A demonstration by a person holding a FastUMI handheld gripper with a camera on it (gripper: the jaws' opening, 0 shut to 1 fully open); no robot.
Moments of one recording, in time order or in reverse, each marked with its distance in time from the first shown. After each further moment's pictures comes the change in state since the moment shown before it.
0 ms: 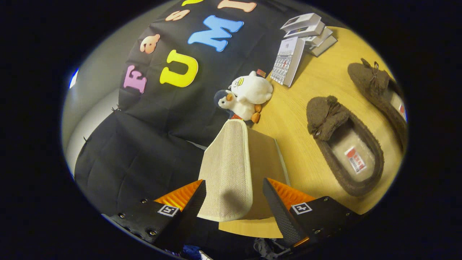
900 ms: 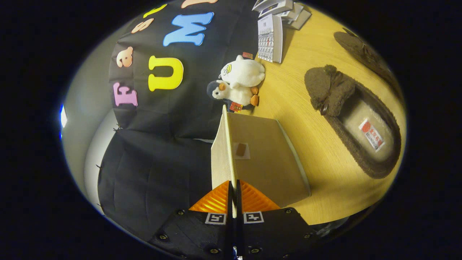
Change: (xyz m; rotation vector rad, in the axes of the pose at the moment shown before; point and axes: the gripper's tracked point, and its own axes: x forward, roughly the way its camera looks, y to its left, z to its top) arm 0.011 0.019 -0.005 0.135 0.124 0.048
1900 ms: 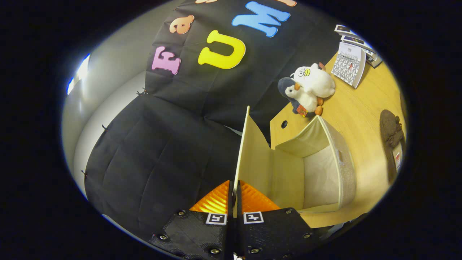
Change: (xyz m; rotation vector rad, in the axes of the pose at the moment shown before) arm 0.045 0.182 -0.042 -0.306 0.028 0.096
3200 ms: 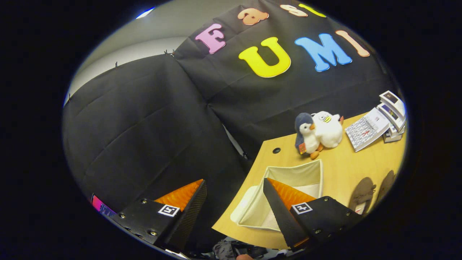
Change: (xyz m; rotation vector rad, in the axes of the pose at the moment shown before) arm -0.012 0.000 0.025 -0.535 -0.059 -0.182
